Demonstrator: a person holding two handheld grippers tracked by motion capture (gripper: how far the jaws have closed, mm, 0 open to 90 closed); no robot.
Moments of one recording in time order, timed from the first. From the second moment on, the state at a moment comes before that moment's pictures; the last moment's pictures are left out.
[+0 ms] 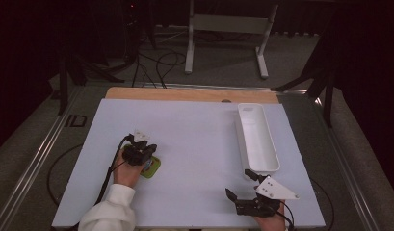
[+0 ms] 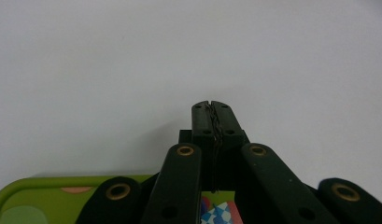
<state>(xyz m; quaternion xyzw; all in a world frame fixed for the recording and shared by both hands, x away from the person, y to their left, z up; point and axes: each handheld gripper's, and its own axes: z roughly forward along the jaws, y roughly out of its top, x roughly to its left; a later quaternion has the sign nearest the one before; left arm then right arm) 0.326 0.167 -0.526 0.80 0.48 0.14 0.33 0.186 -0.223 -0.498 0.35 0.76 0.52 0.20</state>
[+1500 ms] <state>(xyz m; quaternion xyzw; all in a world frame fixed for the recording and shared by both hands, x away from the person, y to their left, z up) 0.320 0.153 -0.540 0.82 0.49 0.10 0.29 0.185 -0.224 -0.498 0.35 0.75 0.52 0.20</state>
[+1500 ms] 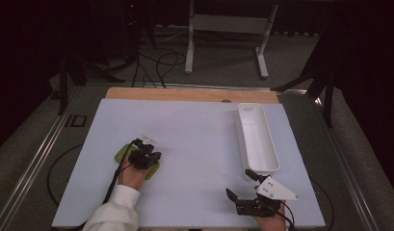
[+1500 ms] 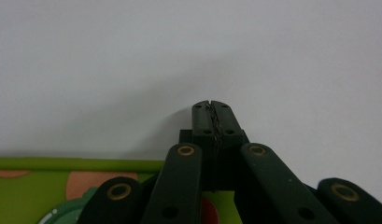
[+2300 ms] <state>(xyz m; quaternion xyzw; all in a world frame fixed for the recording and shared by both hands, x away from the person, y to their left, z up) 0.264 0.187 -0.535 0.81 0.50 0.10 0.29 0.186 -0.223 -0.498 0.35 0.75 0.52 0.20</state>
